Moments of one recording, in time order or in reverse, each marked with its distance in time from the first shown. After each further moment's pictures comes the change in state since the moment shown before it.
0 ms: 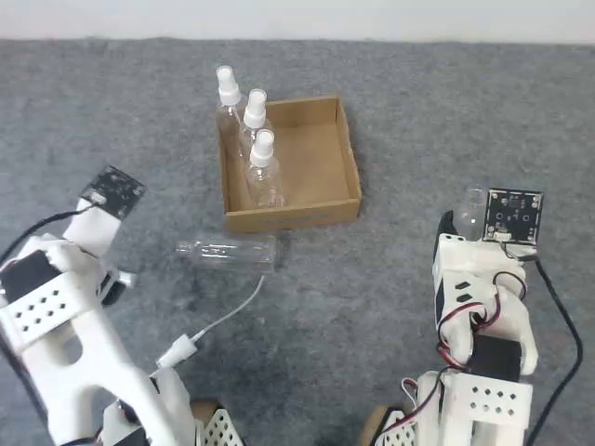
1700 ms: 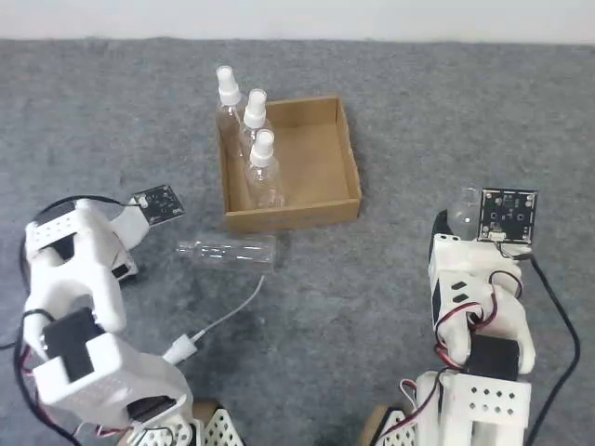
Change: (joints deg) left arm 5.8 43.1 -11.1 -13.8 -22.4; right arm -1.6 0.0 0.0 0.0 0.1
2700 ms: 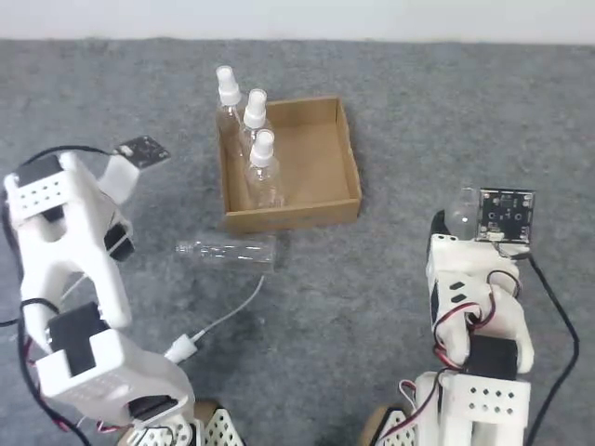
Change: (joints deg) left arm 3.2 0.9 -22.1 25.8 21.4; right arm -1.5 0.0 0.0 0.0 0.0
